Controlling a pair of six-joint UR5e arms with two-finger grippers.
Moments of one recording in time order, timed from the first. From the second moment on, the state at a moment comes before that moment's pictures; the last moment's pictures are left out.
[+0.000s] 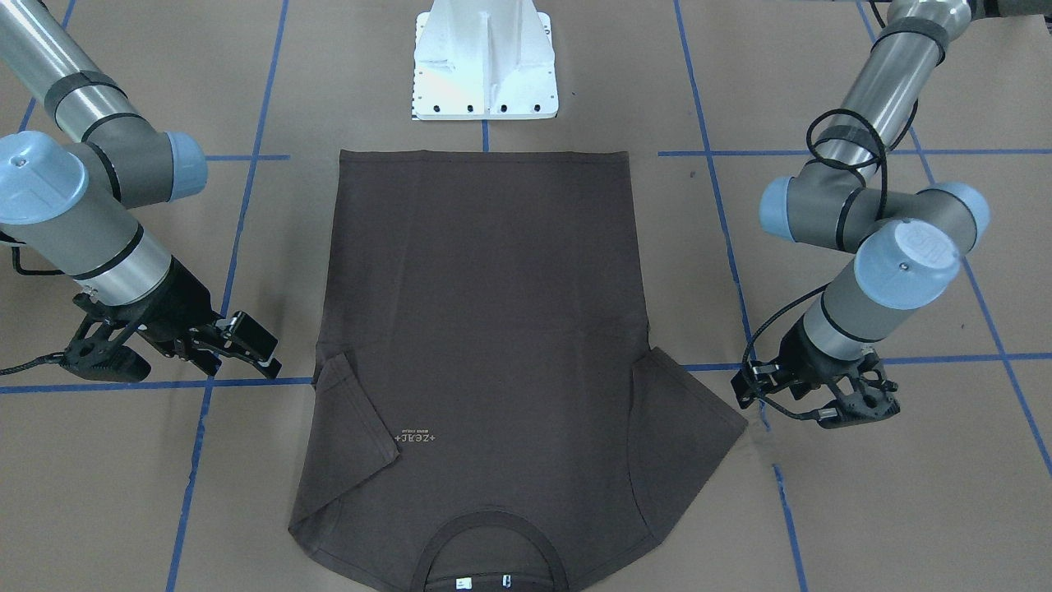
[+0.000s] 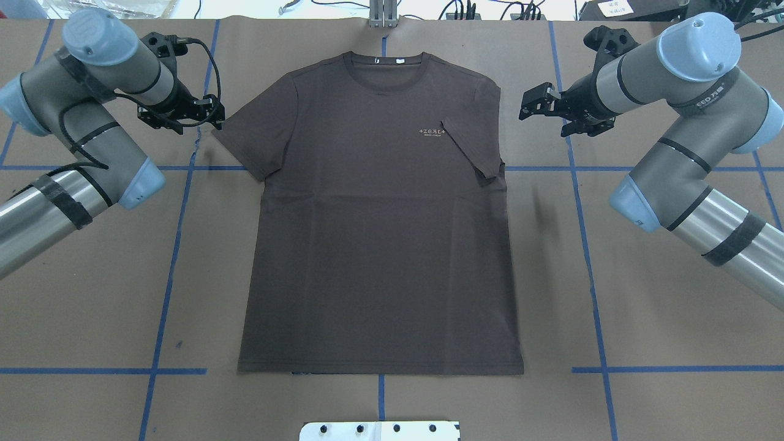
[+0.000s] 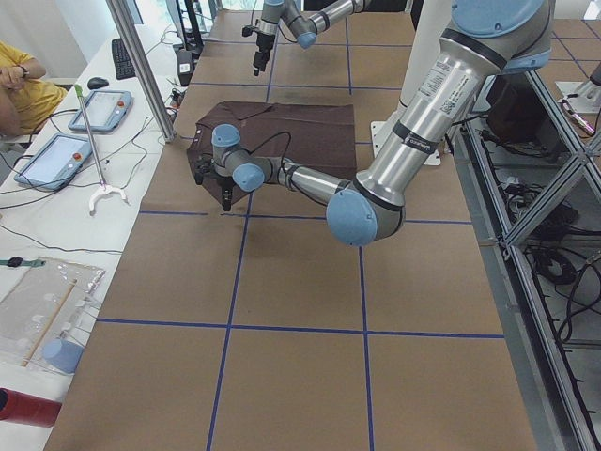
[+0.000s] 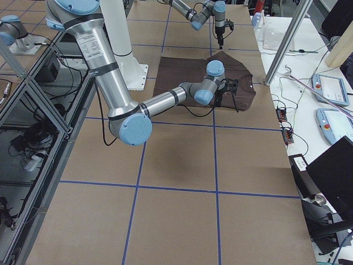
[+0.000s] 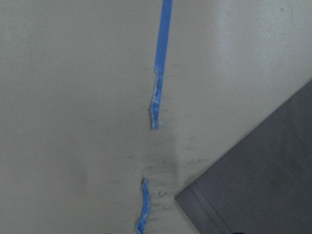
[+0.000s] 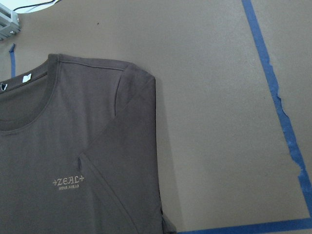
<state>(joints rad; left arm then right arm) -0.92 -2.16 -1.21 -2.06 -2.03 -1.02 0.93 -1.15 1.52 -0.94 2.10 1.30</state>
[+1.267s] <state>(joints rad) -0.89 -2.20 -1.12 -2.14 -1.98 -1.02 0.92 -1.15 1.52 -0.94 2.10 1.30</state>
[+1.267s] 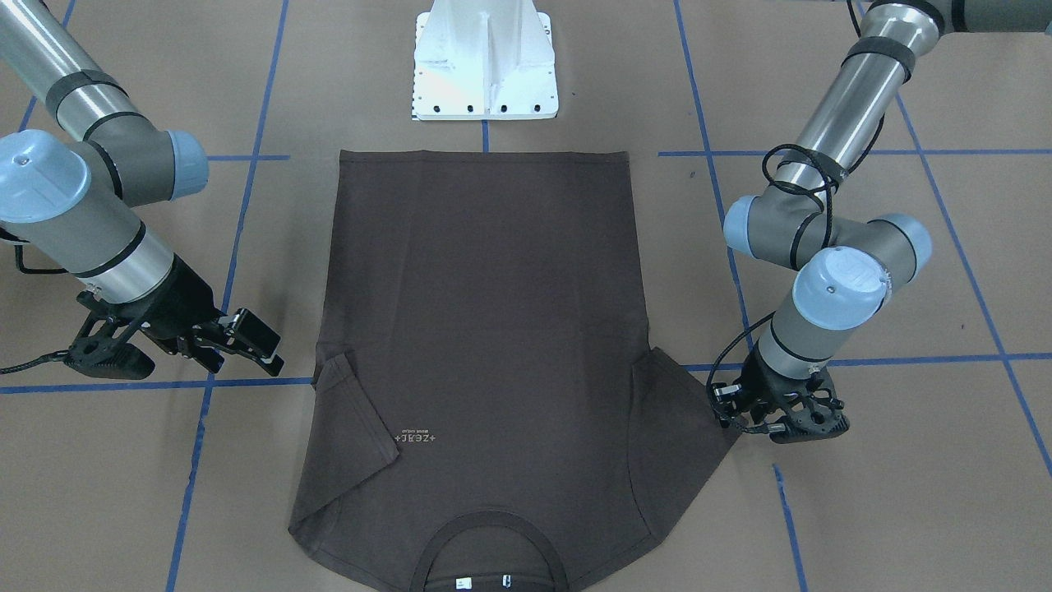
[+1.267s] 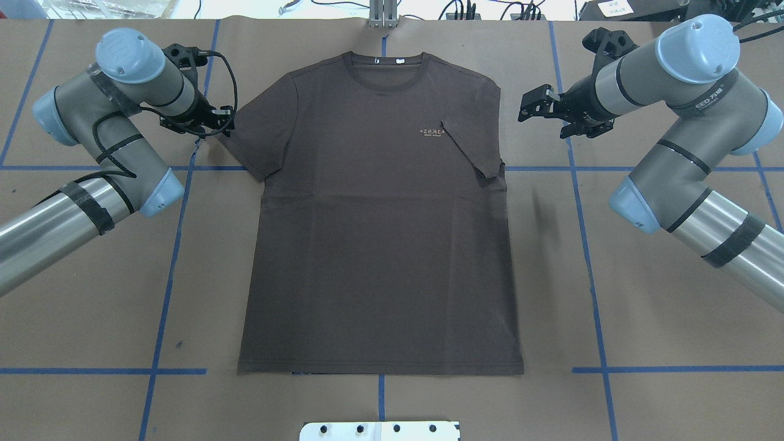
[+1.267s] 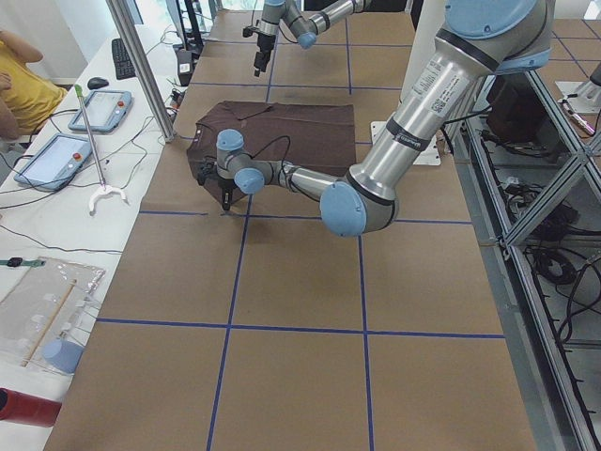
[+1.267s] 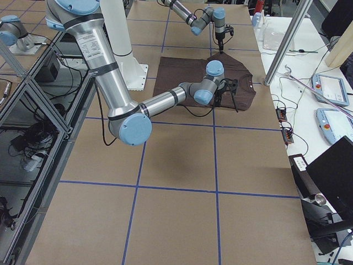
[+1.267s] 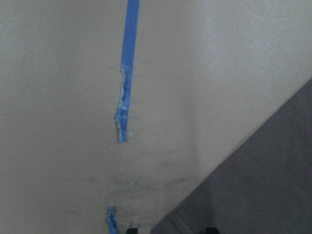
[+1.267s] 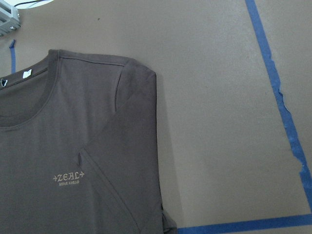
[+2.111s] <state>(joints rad) -0.89 -2.24 -1.17 -2.13 -1.99 -1.05 0.92 -1.15 1.52 -0.94 2.10 1.30</state>
